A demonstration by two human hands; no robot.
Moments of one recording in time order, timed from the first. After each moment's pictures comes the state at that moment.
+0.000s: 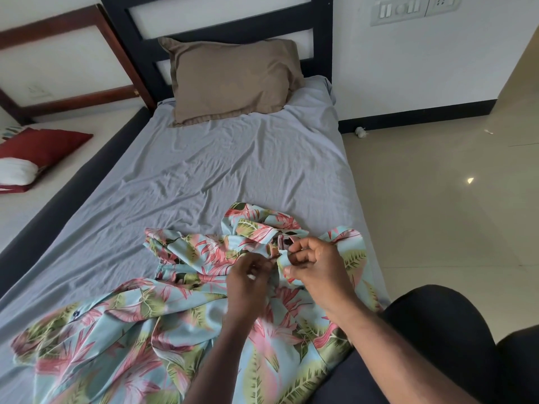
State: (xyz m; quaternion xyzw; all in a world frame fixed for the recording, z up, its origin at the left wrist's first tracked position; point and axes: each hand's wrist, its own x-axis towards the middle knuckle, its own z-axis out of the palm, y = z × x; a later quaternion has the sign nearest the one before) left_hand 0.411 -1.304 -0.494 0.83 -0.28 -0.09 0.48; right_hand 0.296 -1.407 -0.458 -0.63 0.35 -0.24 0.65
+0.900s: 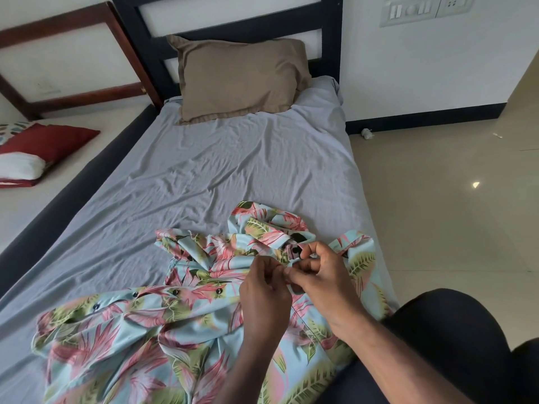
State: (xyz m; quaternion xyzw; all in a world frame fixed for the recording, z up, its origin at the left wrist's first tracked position) left_hand 0.365 -1.300 -0.456 0.83 -0.23 -0.04 0.50; right_hand 0.294 -1.387 -0.452 -0.60 0.33 -0.24 0.69
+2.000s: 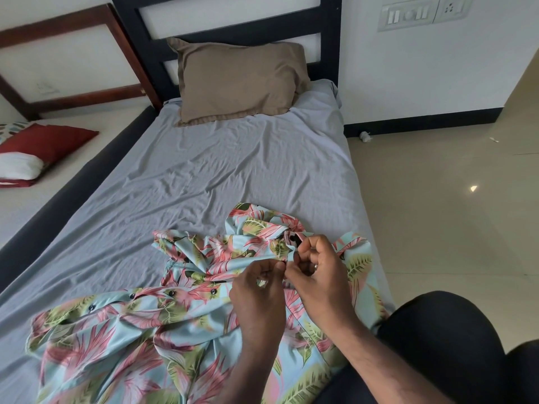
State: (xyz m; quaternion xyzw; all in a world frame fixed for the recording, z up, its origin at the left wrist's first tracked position) left_hand 0.350 -1.302 -0.433 0.81 -0.16 -0.04 0.57; right_hand 0.292 -1.381 -0.444 -0.66 0.27 -0.37 0.60
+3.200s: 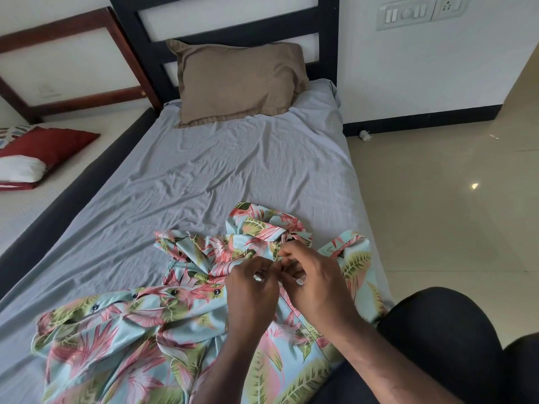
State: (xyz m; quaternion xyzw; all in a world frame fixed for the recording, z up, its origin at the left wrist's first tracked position) left_hand 0.377 -1.294 -0.437 0.83 -0.28 -0.06 0.48; right_hand 0.287 -1.386 -0.448 -0.83 0.17 -0.36 0.39
